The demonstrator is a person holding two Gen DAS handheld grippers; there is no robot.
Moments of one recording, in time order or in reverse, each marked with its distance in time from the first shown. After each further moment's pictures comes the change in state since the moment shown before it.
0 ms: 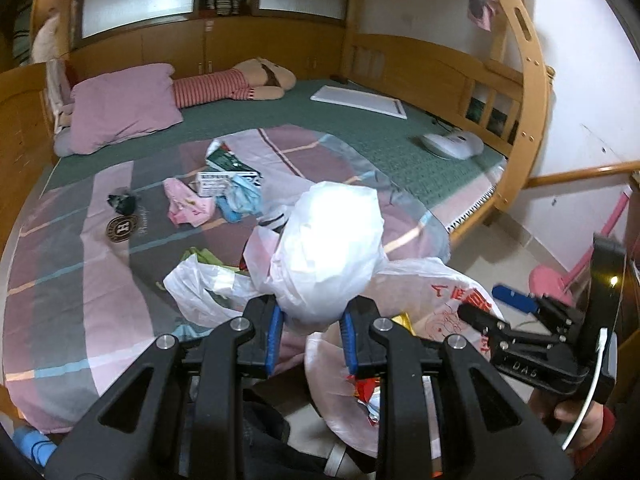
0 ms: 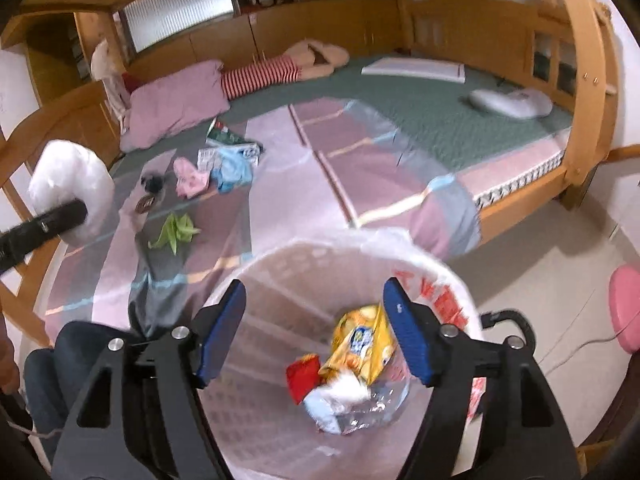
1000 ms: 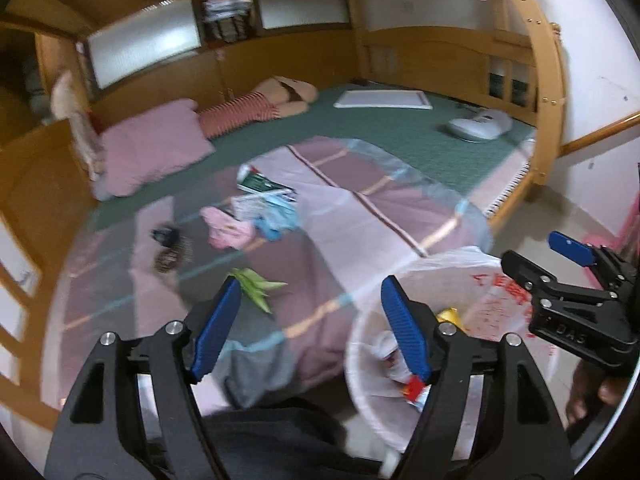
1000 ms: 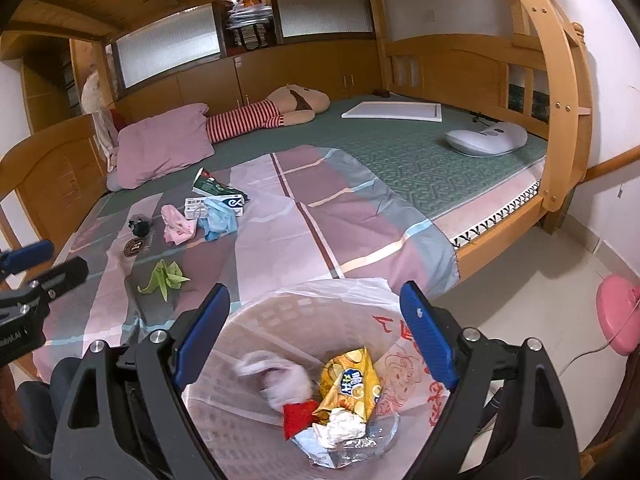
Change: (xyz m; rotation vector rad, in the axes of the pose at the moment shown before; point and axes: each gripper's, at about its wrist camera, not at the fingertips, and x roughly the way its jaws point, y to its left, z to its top) left arm -0.006 -0.031 0.001 0.143 -0.048 0.234; right arm -0.020 -0.006 0.012 0.024 -0.146 -0.058
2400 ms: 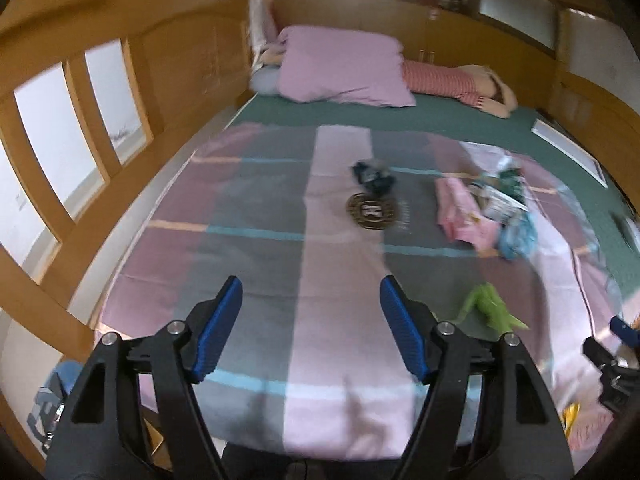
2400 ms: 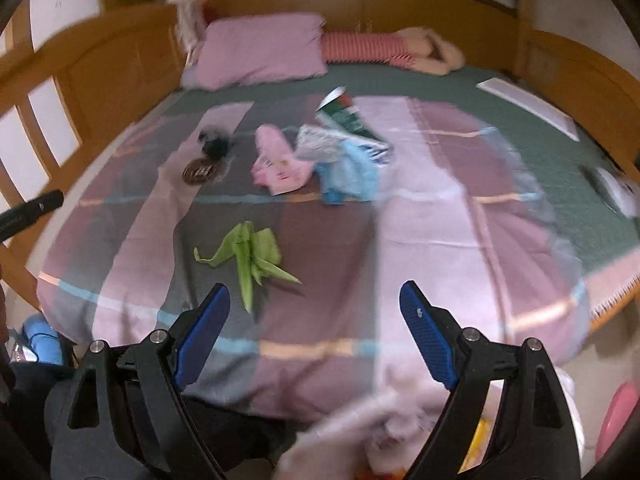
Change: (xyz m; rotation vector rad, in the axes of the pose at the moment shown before) left arm 0.097 0.269 -0.057 -0.516 0.175 0.370; right arm 0.169 0.182 0.023 -0.333 0.283 0.234
